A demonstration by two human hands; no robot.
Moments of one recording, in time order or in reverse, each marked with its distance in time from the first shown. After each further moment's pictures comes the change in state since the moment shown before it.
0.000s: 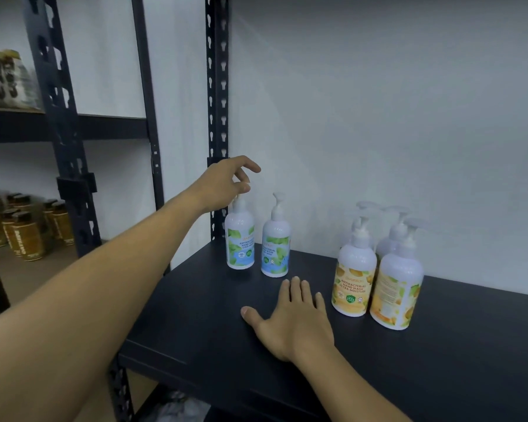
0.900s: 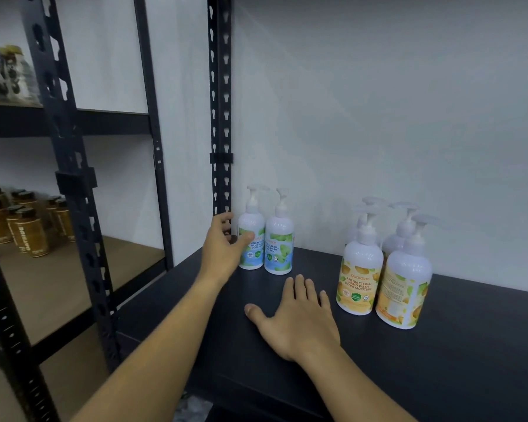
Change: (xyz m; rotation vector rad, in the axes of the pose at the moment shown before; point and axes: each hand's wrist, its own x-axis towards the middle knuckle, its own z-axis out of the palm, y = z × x) left_hand -0.076 -0.045 0.105 -0.524 0.367 -0.357; right_hand -0.002 0.000 0.001 0.022 0.031 -0.002
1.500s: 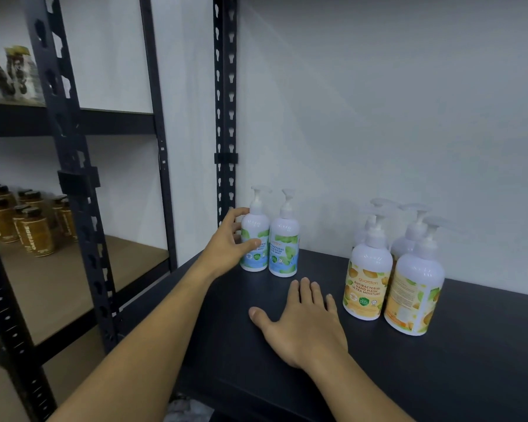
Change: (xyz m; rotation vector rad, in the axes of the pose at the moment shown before) left_hand 0.022 -0.006 -0.011 -0.070 -0.329 0.063; right_hand 0.001 0.000 0.000 -0.009 -0.009 -0.002
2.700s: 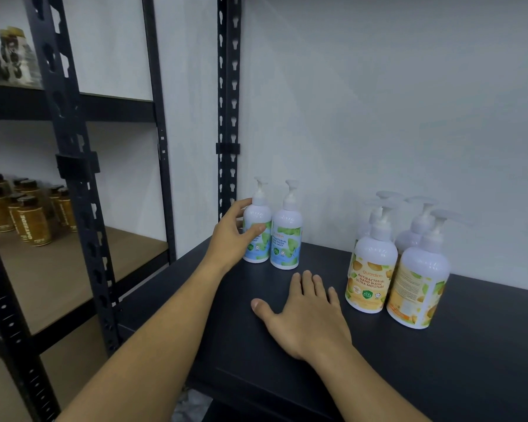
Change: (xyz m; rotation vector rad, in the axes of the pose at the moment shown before) left_hand 0.001 -0.009 0.010 0.037 0.144 0.096; right_hand -0.001 -0.001 0.000 0.002 0.004 -0.002
